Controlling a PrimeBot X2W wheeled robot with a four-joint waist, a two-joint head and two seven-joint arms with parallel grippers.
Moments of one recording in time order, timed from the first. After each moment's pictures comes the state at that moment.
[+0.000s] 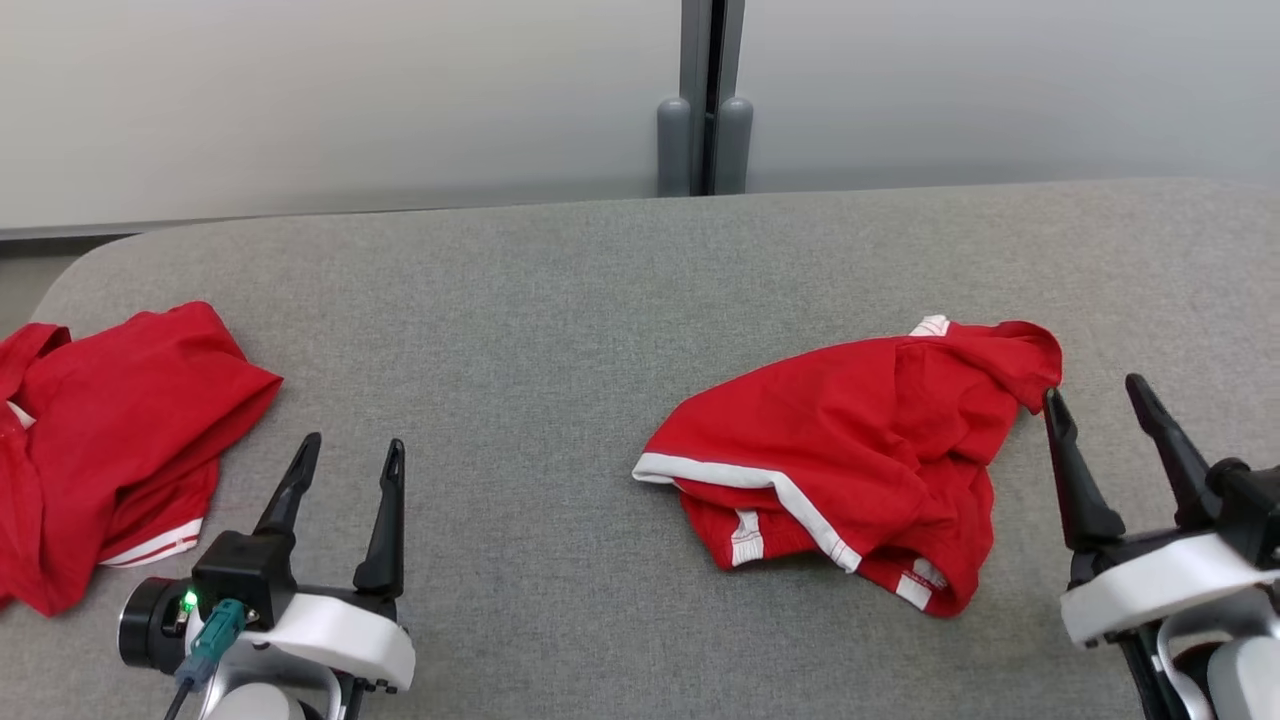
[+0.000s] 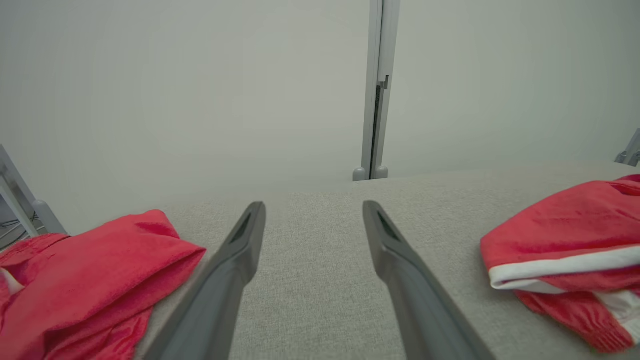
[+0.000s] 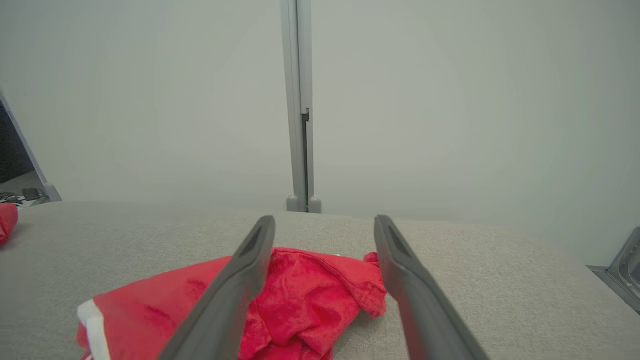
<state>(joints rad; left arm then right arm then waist) -0.14 0.27 -0.32 0.21 -0.37 0.13 -0.26 -0.14 -0.24 0.07 0.13 0.25 0.13 -0.08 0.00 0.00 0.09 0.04</state>
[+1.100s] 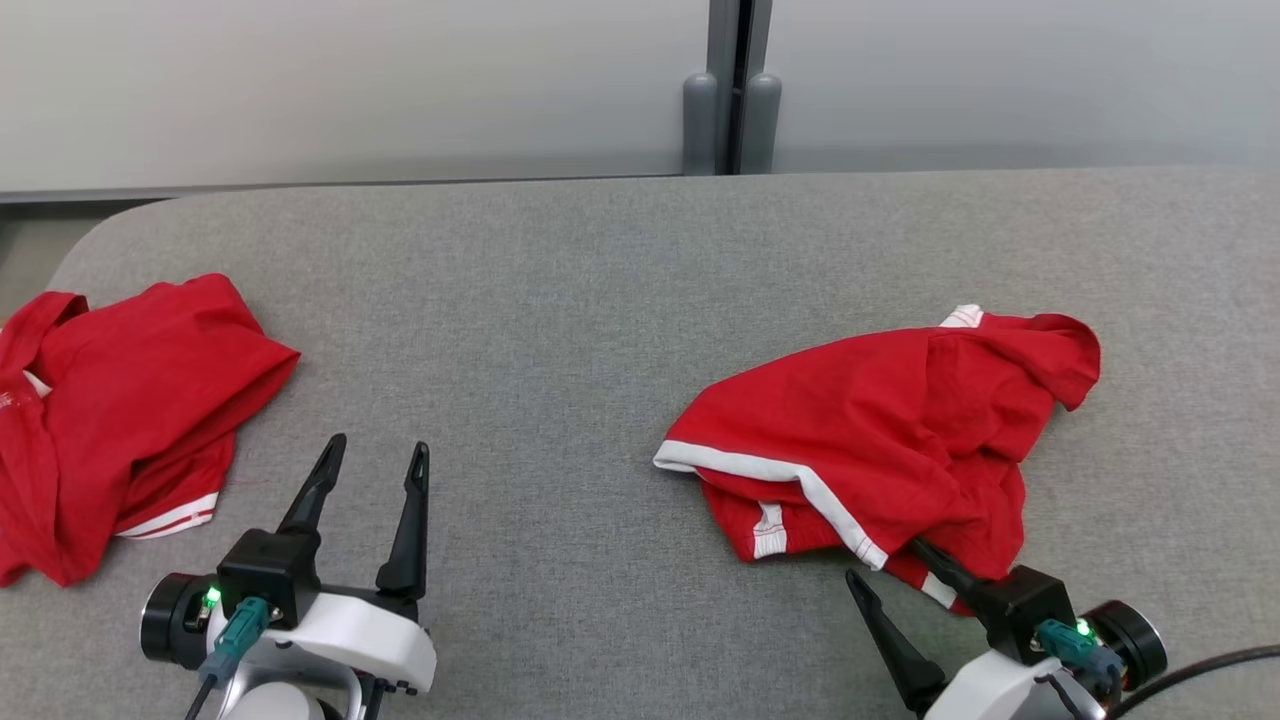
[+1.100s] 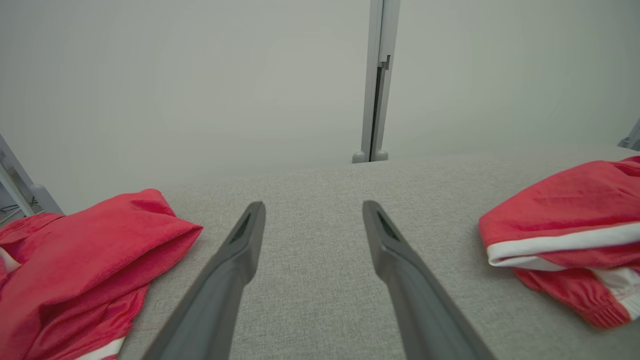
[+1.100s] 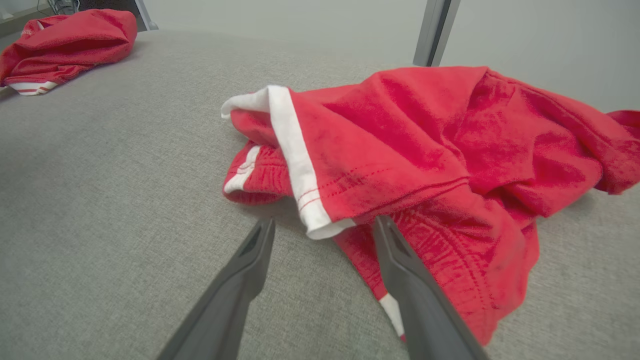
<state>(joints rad) -0.12 0.27 -0.35 0.17 -0.37 0.15 -0.22 -0.02 -0.23 0.38 0.14 0.20 0.13 0.08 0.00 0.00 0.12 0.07</state>
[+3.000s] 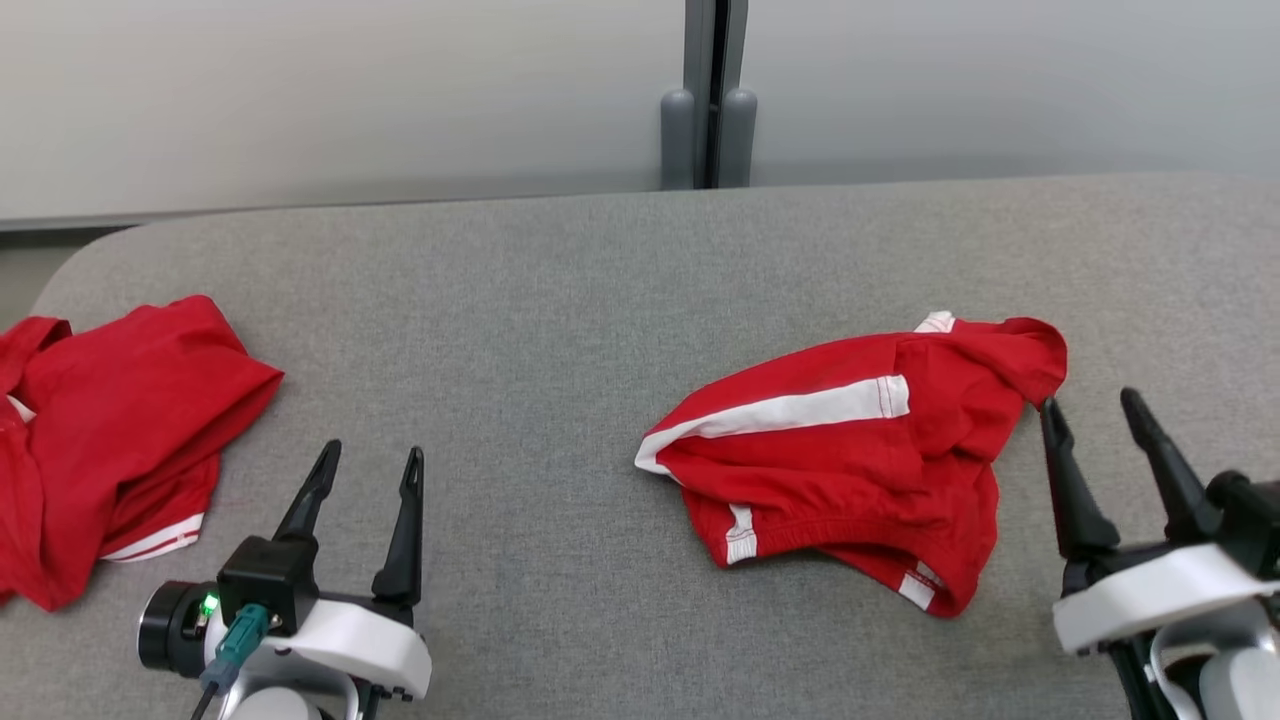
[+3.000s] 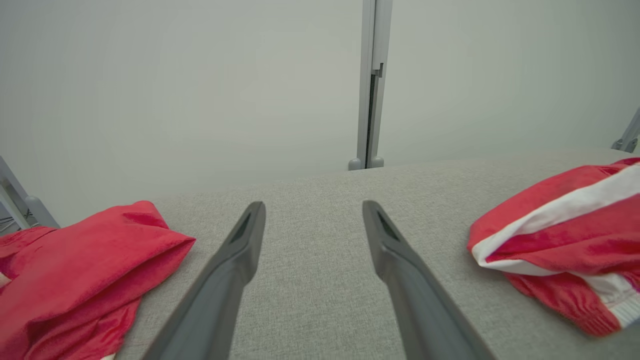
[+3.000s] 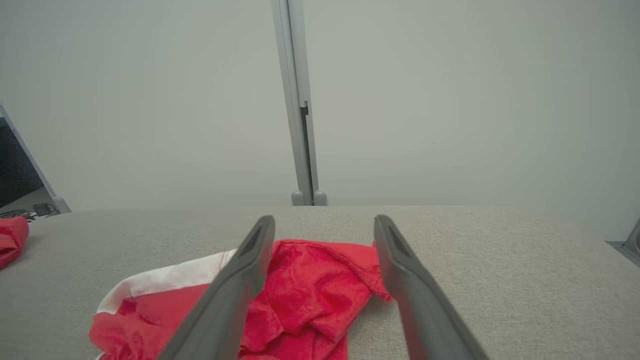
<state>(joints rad) -0.14 0.27 -0.36 0.22 -0.37 0.15 -0.26 -0.12 -0.22 0.07 0.13 0.30 0.13 -0.08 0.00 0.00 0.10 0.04</state>
